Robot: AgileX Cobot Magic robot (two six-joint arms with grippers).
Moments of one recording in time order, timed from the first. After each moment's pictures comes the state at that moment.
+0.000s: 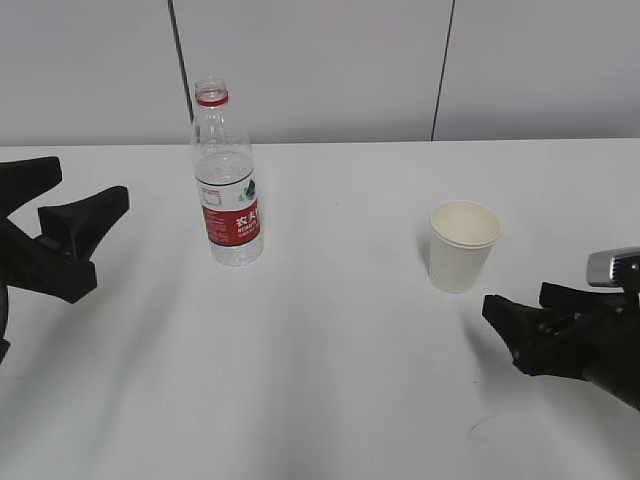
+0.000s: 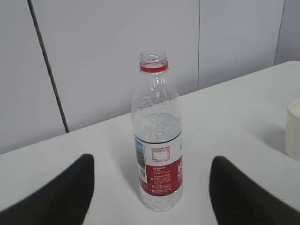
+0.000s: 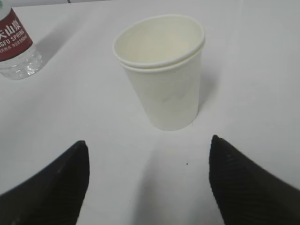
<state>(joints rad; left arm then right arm) -0.29 1.28 -0.30 0.27 -0.81 -0.06 0.06 1.85 -0.23 -0.29 -1.15 0.19</state>
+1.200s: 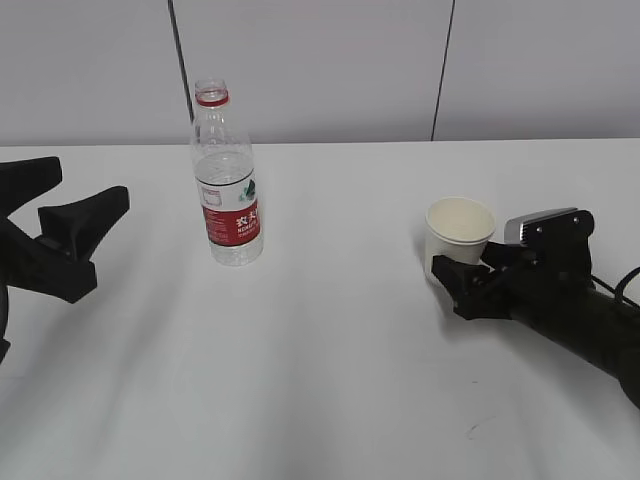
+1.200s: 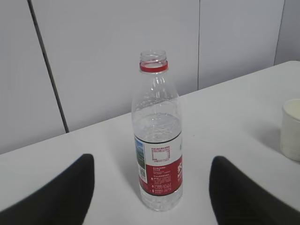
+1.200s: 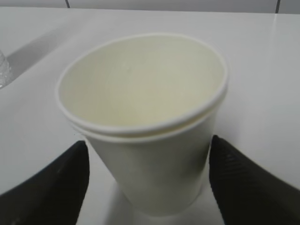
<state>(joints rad) -0.29 1.28 -0.30 0.27 -0.81 -0.06 0.06 2.15 -0.61 -0.36 -1.15 0.14</state>
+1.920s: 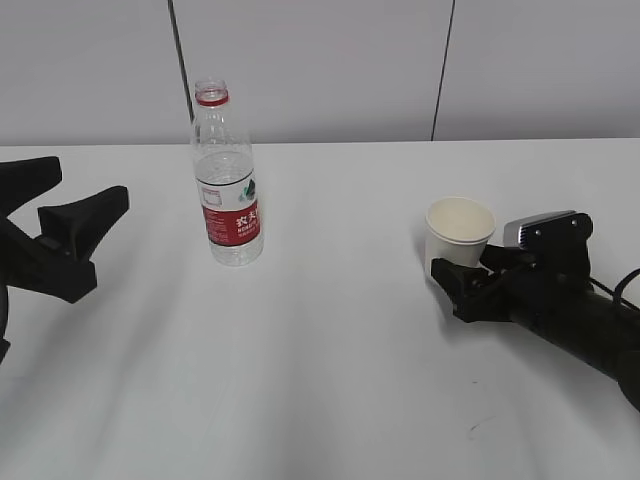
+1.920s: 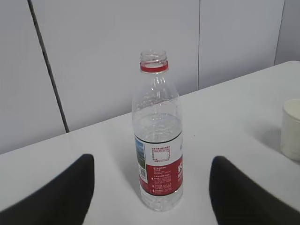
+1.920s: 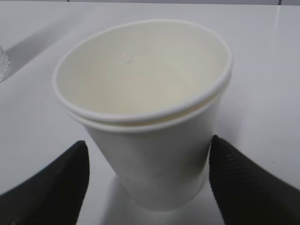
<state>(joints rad) -0.29 1.28 -0.30 0.27 -0.81 -0.06 0.06 2.16 -0.61 -0.36 -1.15 0.14</state>
